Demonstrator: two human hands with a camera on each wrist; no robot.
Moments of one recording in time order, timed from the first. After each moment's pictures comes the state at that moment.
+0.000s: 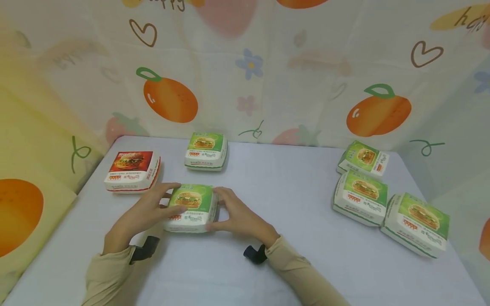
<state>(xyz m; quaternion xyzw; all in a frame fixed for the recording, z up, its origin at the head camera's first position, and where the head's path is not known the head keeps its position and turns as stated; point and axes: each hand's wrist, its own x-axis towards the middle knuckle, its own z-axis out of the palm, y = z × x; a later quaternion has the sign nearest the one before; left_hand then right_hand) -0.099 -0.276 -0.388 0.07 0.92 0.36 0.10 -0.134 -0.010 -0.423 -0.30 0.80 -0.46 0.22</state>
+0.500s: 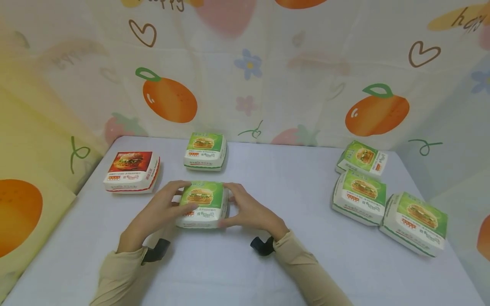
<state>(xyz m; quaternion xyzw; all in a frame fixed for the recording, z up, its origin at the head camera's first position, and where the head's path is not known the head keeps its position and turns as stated) -0.105 -0.251 -0.399 0.07 0.90 0.41 0.08 -0.147 0.013 -0.416 -0.27 0.81 -0.46 0.24</state>
